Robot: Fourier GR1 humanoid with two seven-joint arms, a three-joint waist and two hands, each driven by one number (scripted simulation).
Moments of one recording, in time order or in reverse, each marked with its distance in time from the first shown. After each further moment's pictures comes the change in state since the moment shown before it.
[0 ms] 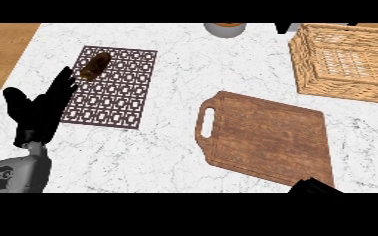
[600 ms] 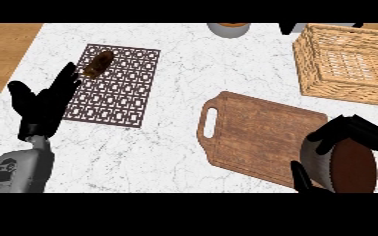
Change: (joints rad) left arm -0.042 0.001 -0.001 0.037 -0.002 -0.011 -0.003; right arm -0.507 0.016 -0.248 -0.004 -0.035 0.073 0.431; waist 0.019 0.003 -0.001
